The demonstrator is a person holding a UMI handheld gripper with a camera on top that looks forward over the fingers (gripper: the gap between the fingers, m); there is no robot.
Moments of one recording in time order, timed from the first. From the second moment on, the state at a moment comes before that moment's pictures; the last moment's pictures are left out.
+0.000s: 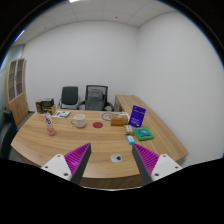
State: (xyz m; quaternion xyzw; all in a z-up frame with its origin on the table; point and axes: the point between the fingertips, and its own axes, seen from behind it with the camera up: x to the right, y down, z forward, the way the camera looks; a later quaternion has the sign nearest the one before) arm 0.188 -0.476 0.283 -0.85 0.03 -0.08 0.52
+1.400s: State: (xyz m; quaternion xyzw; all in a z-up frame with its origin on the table) arm -0.235 -0.098 0.068 -0.82 -0.03 0.02 0.57
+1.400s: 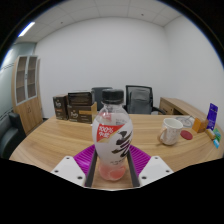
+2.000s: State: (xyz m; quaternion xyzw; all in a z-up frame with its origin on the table) arm -0.237 -0.052 0.182 -0.76 0.08 0.20 0.61
